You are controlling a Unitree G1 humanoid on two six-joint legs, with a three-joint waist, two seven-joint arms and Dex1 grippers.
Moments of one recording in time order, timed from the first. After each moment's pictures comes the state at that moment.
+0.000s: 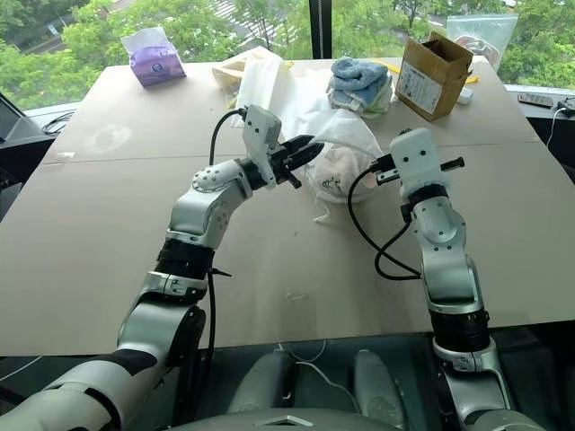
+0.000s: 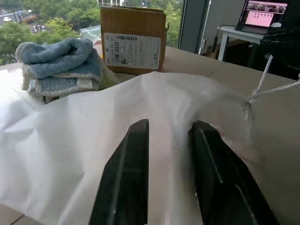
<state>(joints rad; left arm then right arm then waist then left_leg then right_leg) -0.79 0.24 -0.05 0.32 -0.27 0.31 -0.69 -0.42 -0.23 0.02 -0.30 -0.26 0.42 0.12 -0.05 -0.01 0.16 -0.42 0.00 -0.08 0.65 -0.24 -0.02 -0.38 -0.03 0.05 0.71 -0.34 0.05</state>
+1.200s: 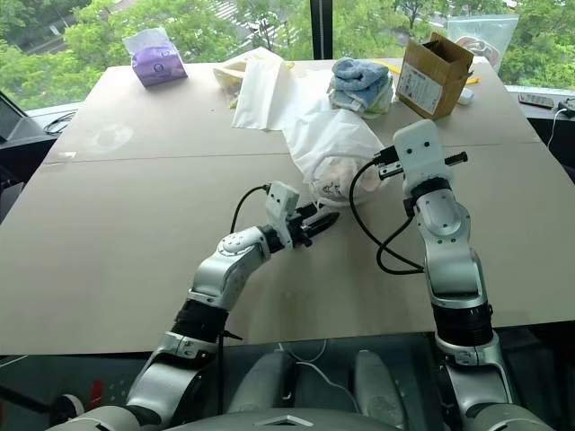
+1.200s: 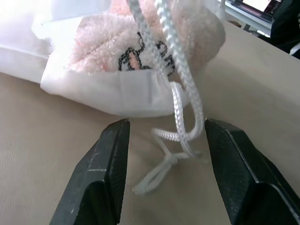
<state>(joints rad) -0.48 0.11 -0.14 0.23 -0.30 0.35 -0.62 -0.46 -0.25 0.01 -0.30 -0.24 0.48 0.13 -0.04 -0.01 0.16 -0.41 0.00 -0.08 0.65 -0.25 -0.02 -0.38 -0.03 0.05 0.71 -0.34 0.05</state>
